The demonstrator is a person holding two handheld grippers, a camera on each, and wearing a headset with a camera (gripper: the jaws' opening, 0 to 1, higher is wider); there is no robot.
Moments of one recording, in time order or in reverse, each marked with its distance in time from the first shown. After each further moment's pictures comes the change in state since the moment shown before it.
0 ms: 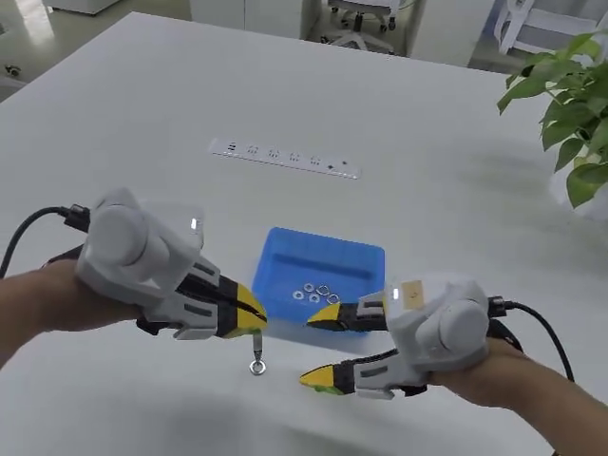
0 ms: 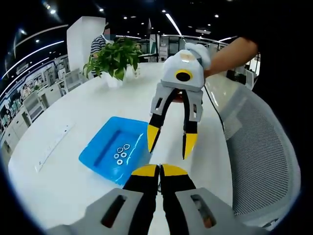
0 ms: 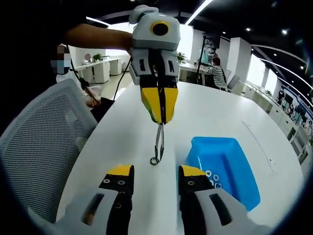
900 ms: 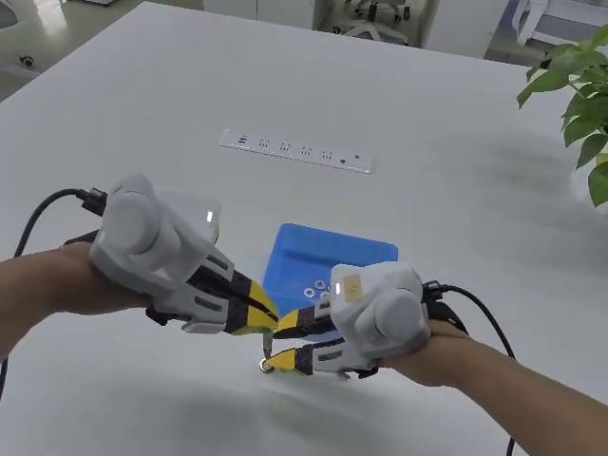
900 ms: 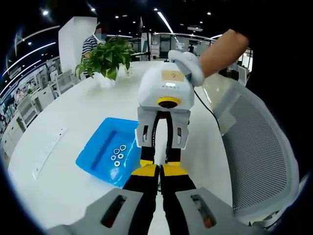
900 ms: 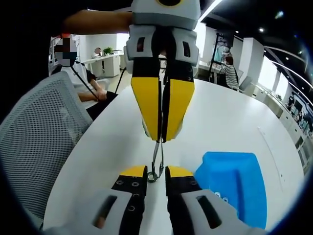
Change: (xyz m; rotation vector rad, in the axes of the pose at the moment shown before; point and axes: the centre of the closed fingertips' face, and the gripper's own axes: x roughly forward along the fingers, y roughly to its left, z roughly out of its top) left arm 0.001 -0.002 0.001 0.038 0.017 -0.067; right arm 0.051 -0.004 0.007 -0.053 0.035 0.086
